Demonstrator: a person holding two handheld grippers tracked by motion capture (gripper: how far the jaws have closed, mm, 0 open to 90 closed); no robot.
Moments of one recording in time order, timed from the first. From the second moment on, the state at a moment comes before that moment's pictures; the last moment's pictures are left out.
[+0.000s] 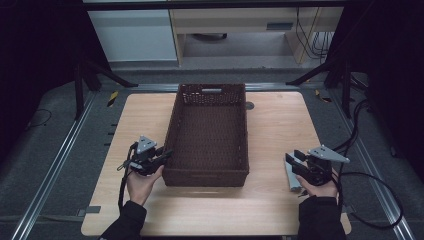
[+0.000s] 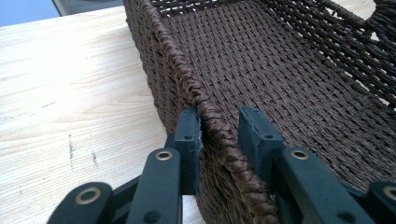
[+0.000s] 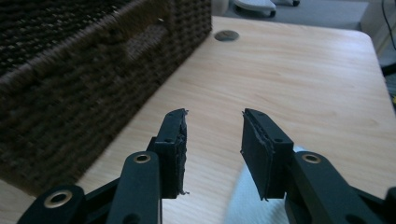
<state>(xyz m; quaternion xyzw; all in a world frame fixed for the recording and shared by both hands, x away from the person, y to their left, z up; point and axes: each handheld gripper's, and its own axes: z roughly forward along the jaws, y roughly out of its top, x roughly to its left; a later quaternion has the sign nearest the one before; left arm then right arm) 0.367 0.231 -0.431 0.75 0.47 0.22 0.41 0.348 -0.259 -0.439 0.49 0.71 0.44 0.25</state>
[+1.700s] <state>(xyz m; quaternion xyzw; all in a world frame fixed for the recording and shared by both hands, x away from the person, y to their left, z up) 0.368 0.236 -0.430 0.75 0.47 0.22 0.41 0.413 -0.142 -0.429 0.43 0.76 0.46 0.18</state>
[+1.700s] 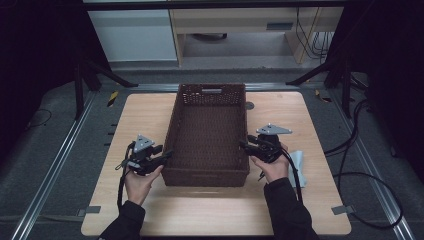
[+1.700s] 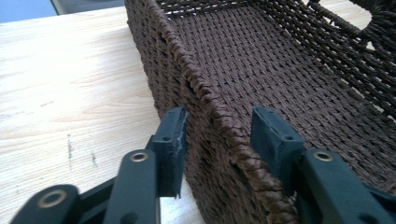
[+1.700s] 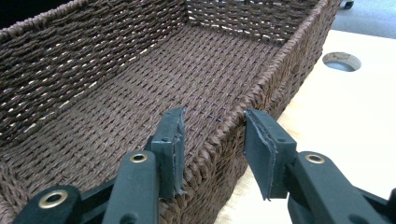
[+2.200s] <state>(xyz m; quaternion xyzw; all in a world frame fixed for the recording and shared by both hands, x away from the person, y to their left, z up) 0.349 0.241 -0.427 0.75 0.47 0.23 0.41 0.386 -0.136 -0.425 0.44 0.76 0.44 0.18</state>
